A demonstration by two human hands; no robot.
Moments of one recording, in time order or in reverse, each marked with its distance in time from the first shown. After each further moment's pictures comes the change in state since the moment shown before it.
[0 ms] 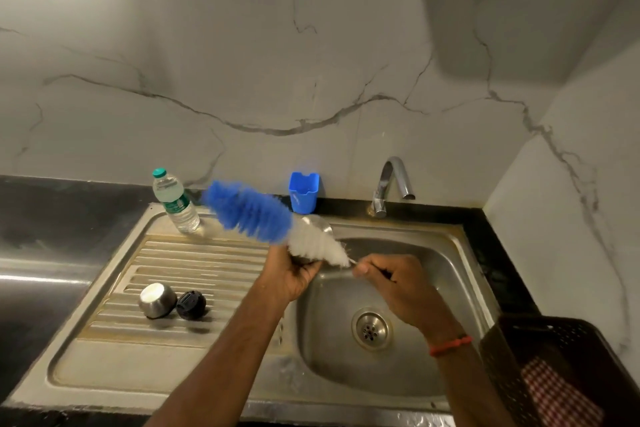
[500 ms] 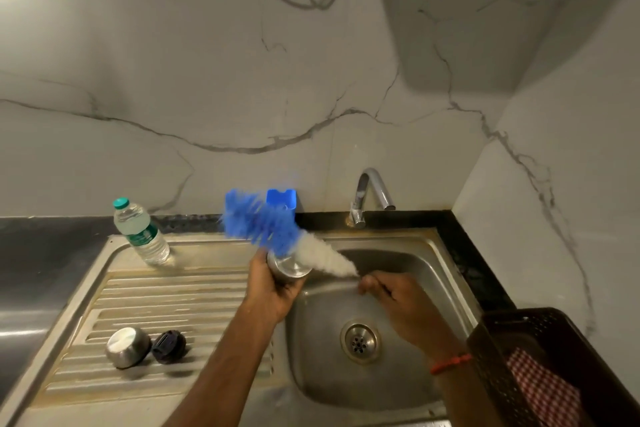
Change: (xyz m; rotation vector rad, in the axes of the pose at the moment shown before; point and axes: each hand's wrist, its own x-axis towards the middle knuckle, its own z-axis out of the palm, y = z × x) left_hand 0.023 0.012 -0.006 -0.001 -0.028 -0.020; right_hand -0.011 0.004 0.001 -0.042 0.087 0.164
